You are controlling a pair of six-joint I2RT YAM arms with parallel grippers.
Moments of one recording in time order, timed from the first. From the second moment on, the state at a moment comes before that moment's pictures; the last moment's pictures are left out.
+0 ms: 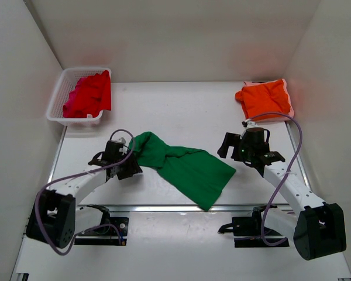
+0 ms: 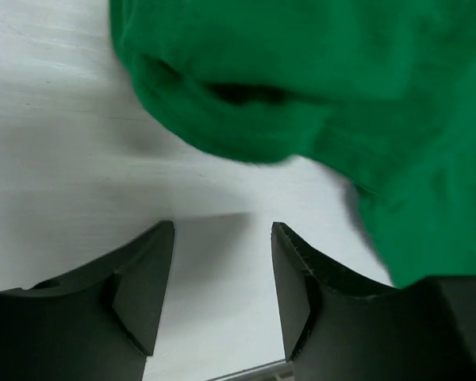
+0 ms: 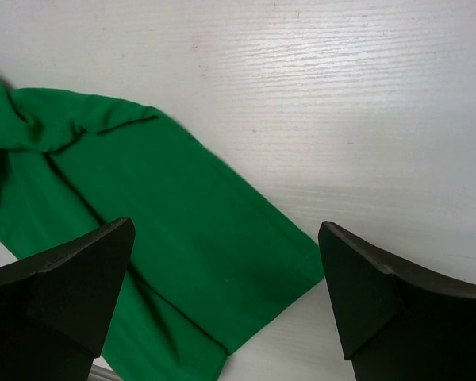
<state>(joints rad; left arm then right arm) -0.28 1.16 0.48 -0.30 0.14 -0.61 0.22 1.06 0.63 -0.30 -0.13 0.37</state>
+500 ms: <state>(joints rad) -0.23 1.37 0.63 -0.25 -0.04 -0.56 0.20 1.09 0.63 -0.30 -0.14 0.37</state>
